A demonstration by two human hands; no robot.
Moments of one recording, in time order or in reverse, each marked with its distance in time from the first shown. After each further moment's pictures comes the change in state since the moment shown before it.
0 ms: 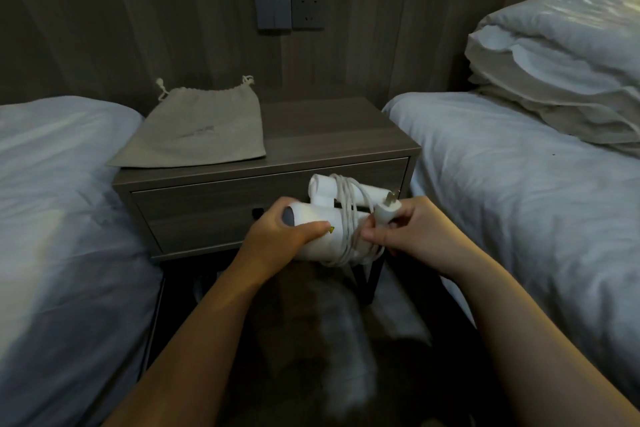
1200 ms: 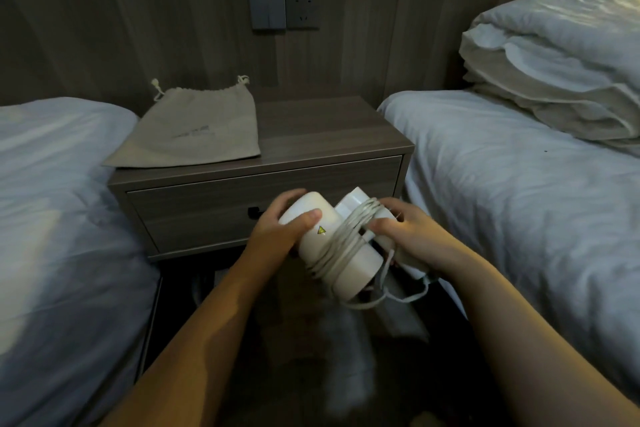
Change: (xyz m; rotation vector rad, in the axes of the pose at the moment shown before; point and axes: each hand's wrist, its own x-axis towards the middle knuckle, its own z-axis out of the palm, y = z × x) left_hand -0.008 0.003 0.012 -0.288 -0.028 0.064; right_hand 0.006 0.022 -0.008 -0.089 0.057 0.292
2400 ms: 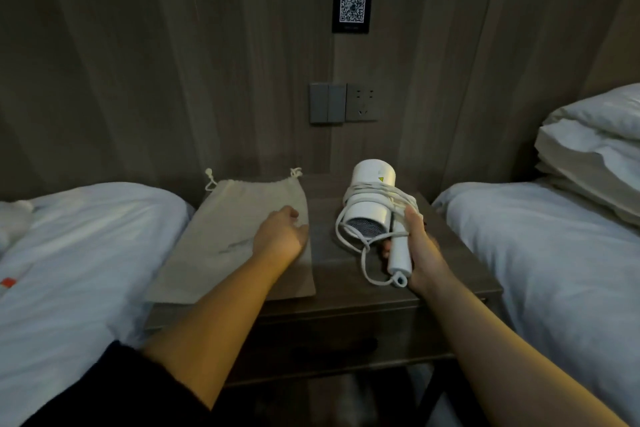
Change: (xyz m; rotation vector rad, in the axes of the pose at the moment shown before) left_hand 0.215 0.074 -0.098 0.826 0.326 -0.132; right_hand 0.234 -0.071 0.008 0.935 0.224 0.121
